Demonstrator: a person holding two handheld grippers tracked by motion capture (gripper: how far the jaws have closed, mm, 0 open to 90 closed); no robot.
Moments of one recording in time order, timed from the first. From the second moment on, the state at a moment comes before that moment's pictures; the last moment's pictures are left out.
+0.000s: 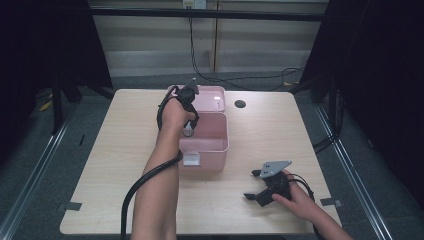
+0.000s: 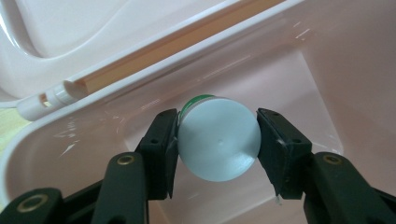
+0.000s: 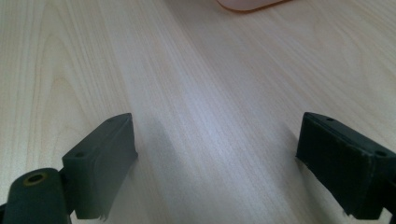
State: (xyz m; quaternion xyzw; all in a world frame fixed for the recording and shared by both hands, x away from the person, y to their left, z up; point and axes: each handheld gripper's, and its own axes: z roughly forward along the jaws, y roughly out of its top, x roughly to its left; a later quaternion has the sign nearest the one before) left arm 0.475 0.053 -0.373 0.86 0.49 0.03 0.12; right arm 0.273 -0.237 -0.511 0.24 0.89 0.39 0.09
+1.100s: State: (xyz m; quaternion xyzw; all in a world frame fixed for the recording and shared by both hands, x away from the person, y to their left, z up) left arm 0.483 0.048 -0.416 0.84 0.53 0.04 0.12; right arm 0.273 -0.237 -0.511 0.24 0.89 0.39 0.09
